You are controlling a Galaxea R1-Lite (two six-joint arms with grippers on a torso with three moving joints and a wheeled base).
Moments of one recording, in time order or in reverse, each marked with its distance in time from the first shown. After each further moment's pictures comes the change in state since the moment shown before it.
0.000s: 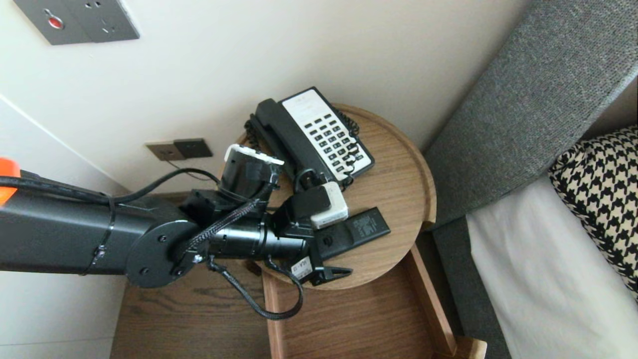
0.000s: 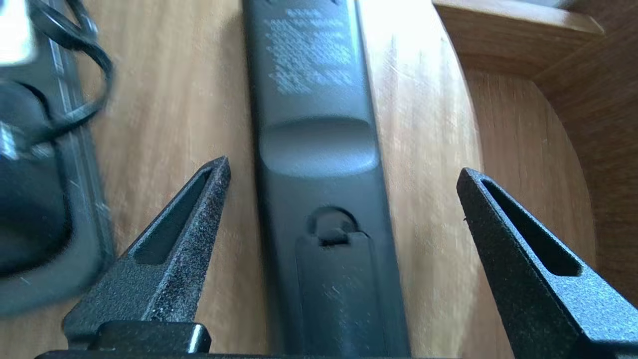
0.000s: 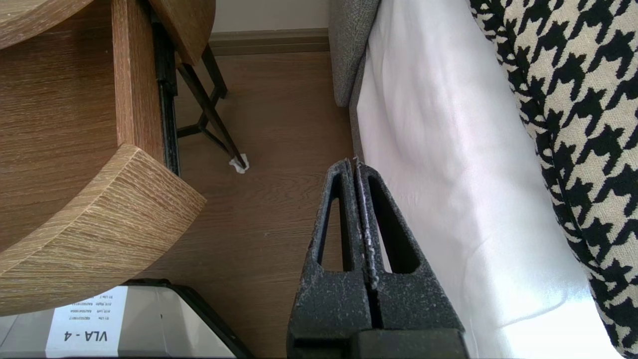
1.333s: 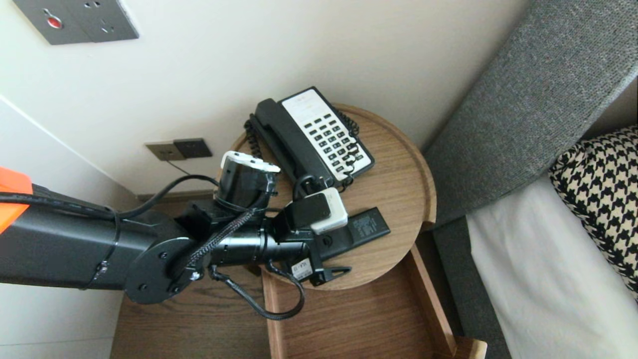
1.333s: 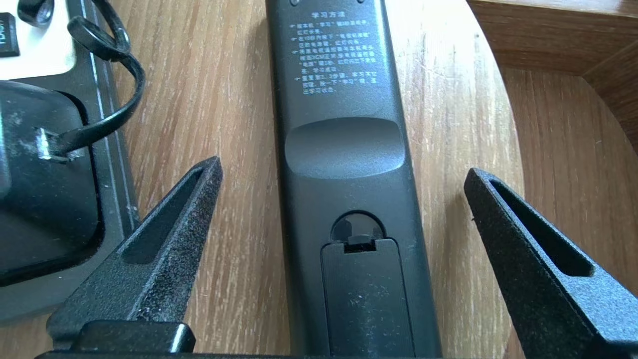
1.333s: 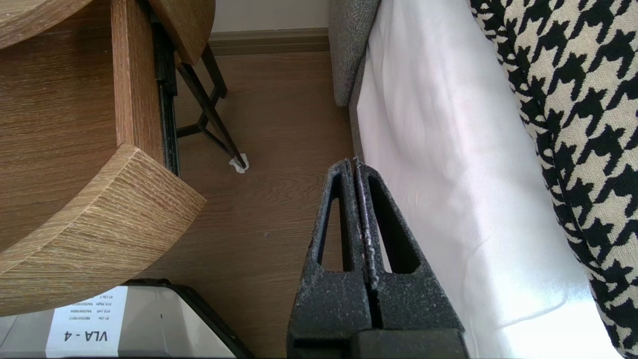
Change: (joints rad) left arm -0.017 -0.010 0.082 -0.153 0.047 0.045; right arm 0.000 0.000 0.000 0.000 0.000 0.000
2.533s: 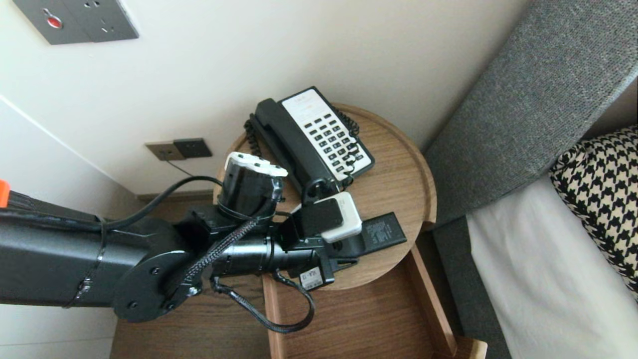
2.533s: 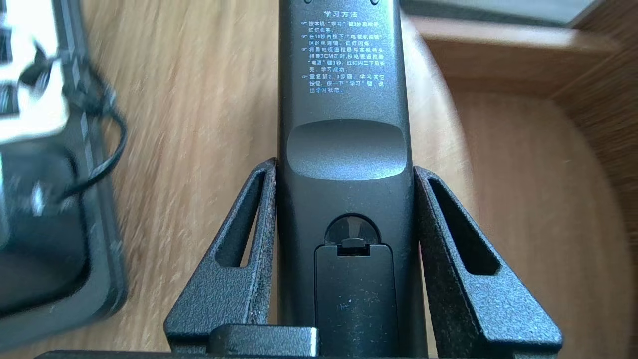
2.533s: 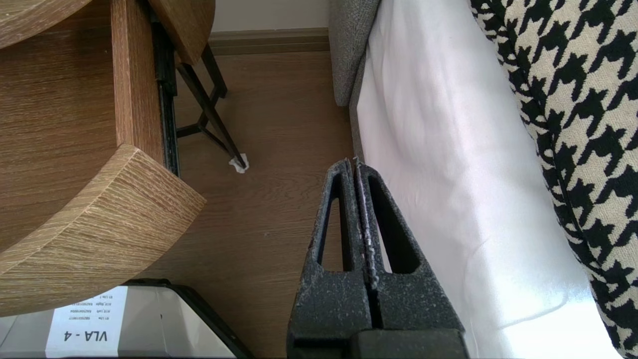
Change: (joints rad) left arm -0.073 -0.036 0.020 -0.019 0.030 -0.013; right arm 0.000 0.000 0.000 0.000 0.000 0.000
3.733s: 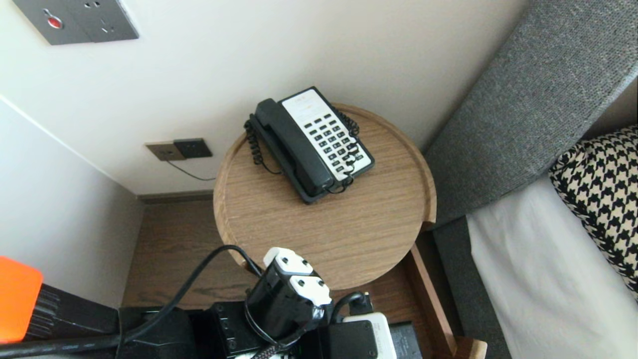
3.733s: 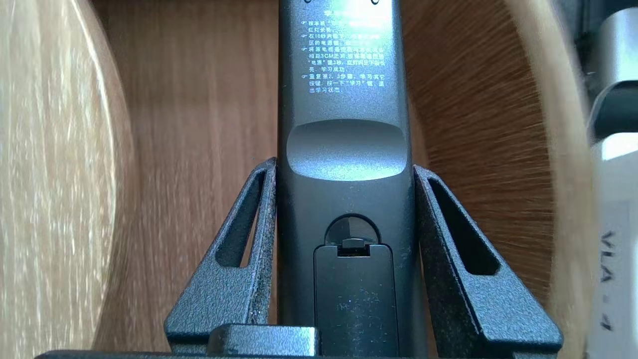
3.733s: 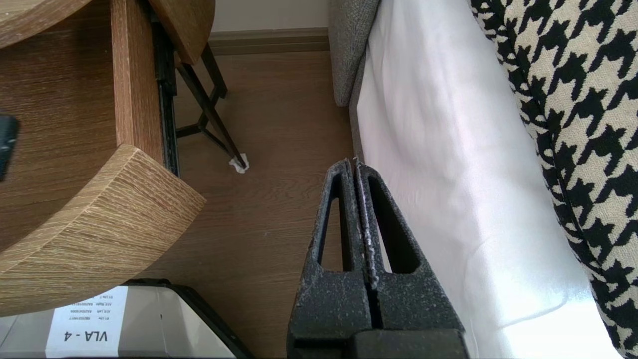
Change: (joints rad) left arm -0.232 0.016 0.239 -0.009 0.120 -0.104; right arm 0.000 0.000 0.000 0.000 0.000 0.000
